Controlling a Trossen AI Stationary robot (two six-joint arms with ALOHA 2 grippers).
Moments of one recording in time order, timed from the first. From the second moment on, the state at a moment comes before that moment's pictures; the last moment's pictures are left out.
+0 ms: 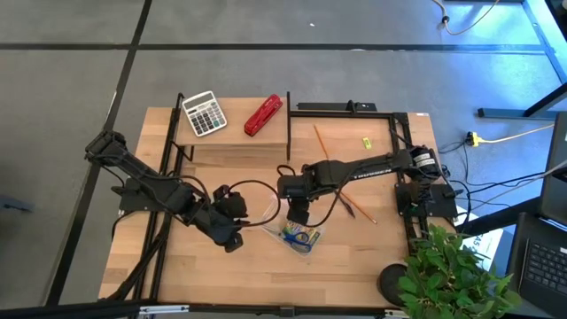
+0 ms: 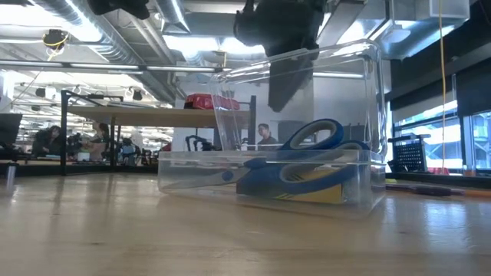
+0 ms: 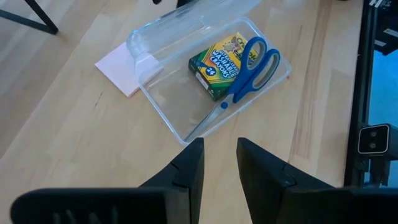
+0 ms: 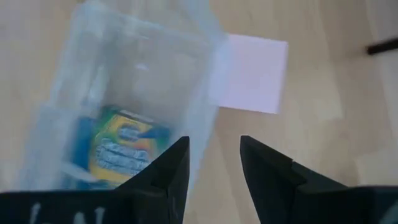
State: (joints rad) left arm -0.54 1.38 1.20 -0.81 -0.44 -0.84; right arm 0.13 1.94 1.65 -0.97 0.10 0.38
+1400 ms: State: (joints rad) left arm -0.54 1.38 1.20 -0.81 -0.45 -0.84; right arm 0.33 1.92 1.65 -0.89 -0.02 0.15
